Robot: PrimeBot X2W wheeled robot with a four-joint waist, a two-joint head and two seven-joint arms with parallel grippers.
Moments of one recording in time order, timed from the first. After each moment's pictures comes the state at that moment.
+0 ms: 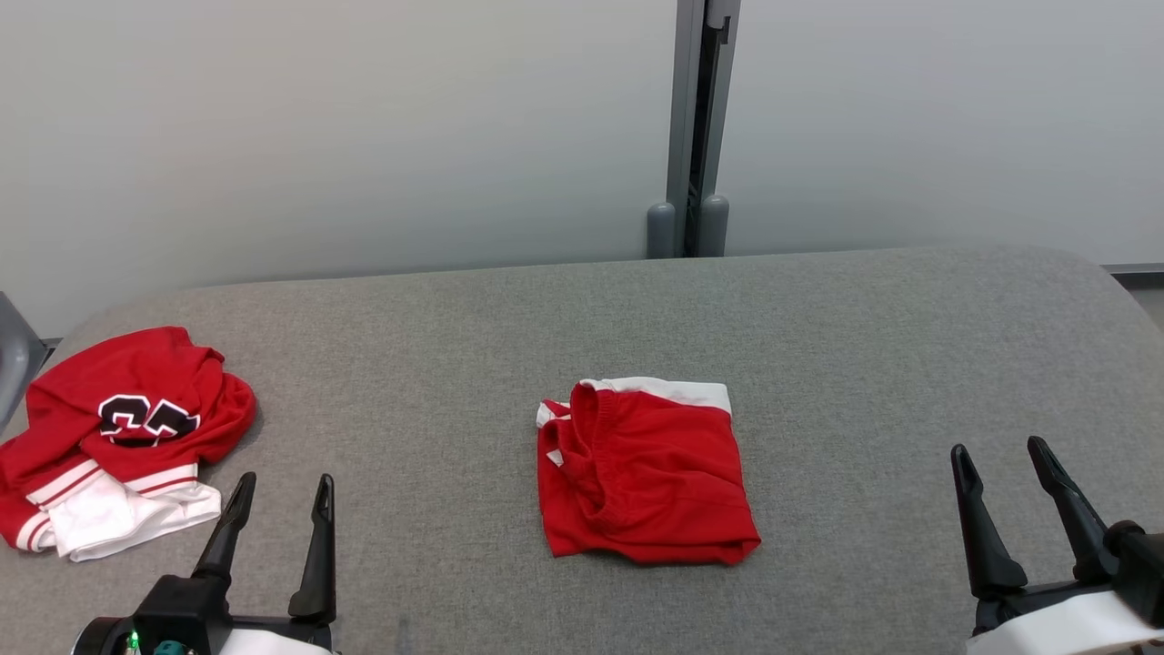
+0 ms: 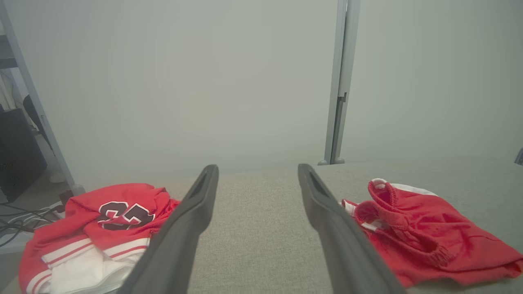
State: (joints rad) left arm 0.07 0.30 -0.26 0.07 -0.37 0.18 -0.26; right arm 0.11 -0.13 0.00 -0.07 0.22 0.13 -0.10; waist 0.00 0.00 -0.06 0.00
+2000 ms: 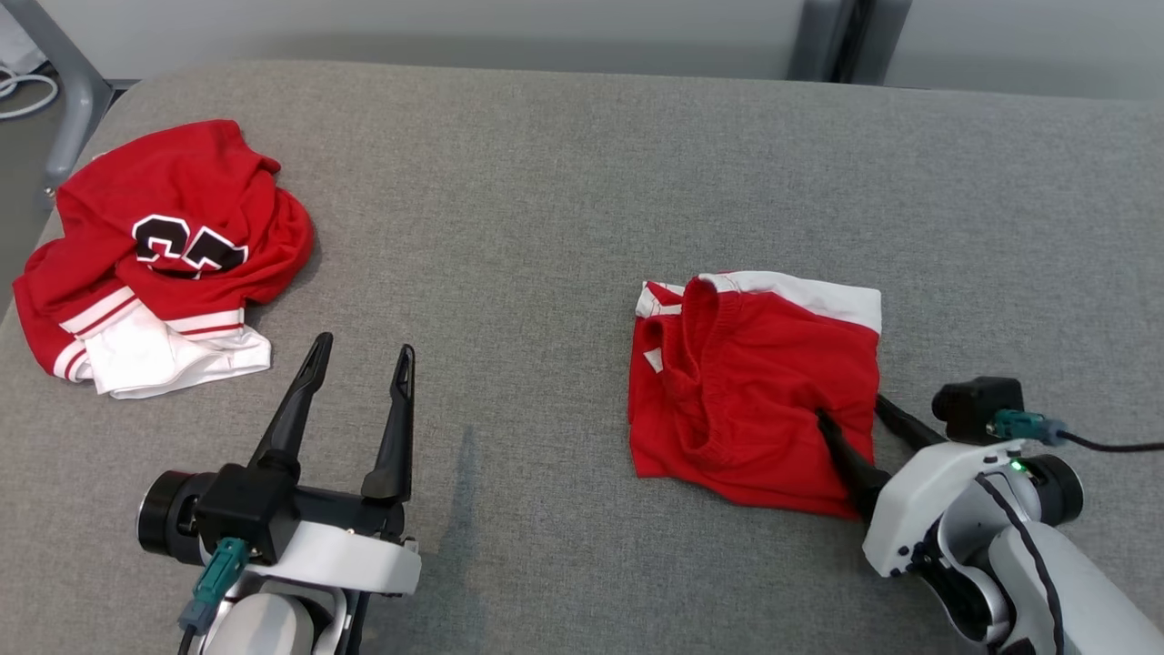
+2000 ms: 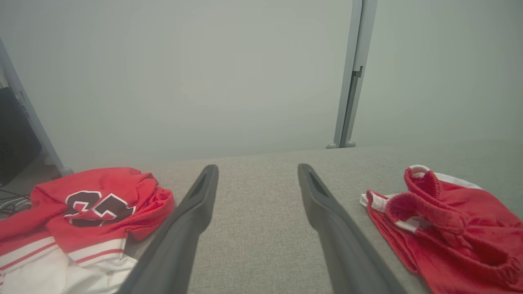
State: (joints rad) left arm -0.12 0.15 -0.23 0.05 -0.23 0.06 -0.26; right arm -0.35 -0.25 0.40 0.45 0.52 0.13 0.08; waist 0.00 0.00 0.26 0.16
